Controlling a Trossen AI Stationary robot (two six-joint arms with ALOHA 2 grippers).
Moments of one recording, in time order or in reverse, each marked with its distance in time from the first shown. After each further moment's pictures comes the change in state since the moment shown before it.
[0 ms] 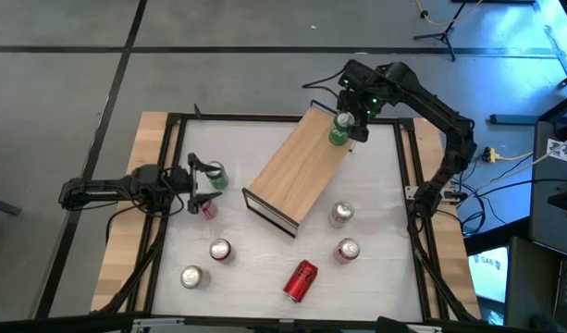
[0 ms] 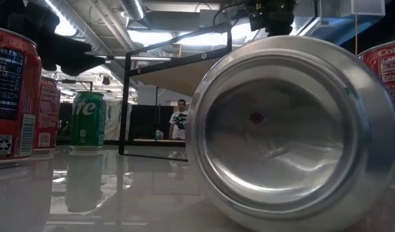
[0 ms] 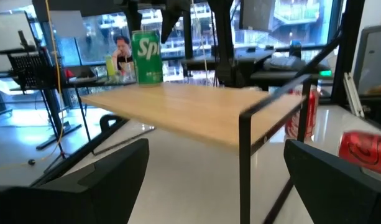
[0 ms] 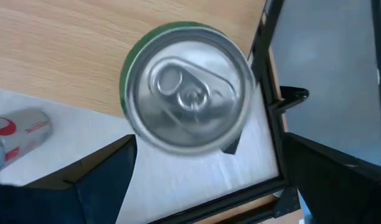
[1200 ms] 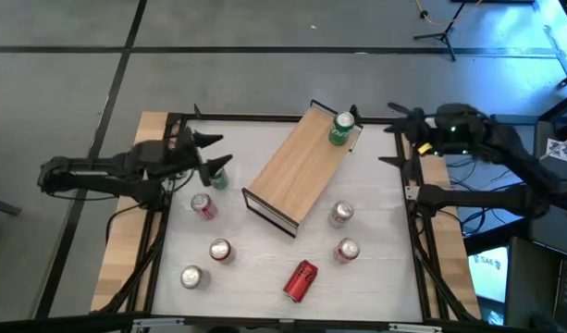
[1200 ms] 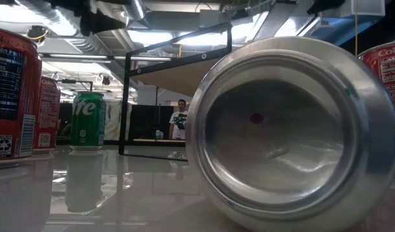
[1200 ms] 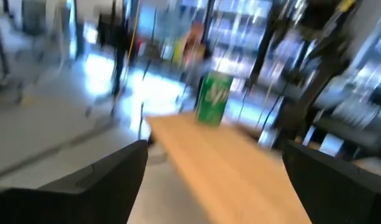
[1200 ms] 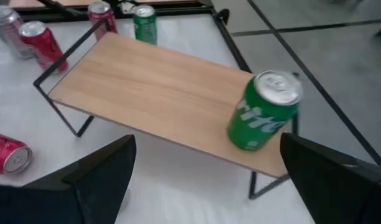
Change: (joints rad) left arm 0.001 0.641 0.620 -0.164 -0.339 -0.299; right arm 0.225 -0.887 -0.669 0.519 -0.145 0.189
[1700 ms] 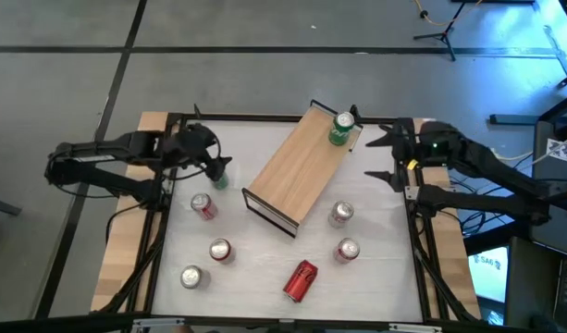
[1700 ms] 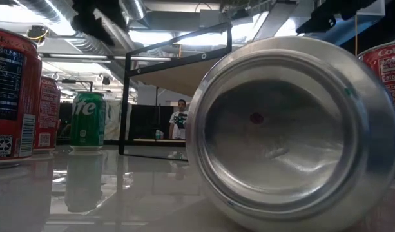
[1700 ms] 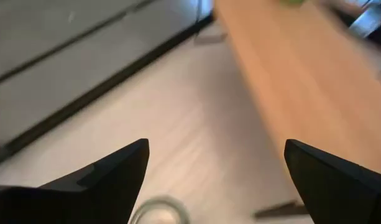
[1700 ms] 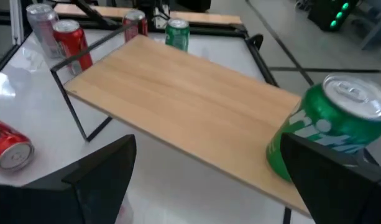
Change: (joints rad) left arm 0.039 0.339 0.457 -0.816 -0.019 -0.333; right arm -0.003 -0.147 -0.400 0.370 -0.139 -0.080
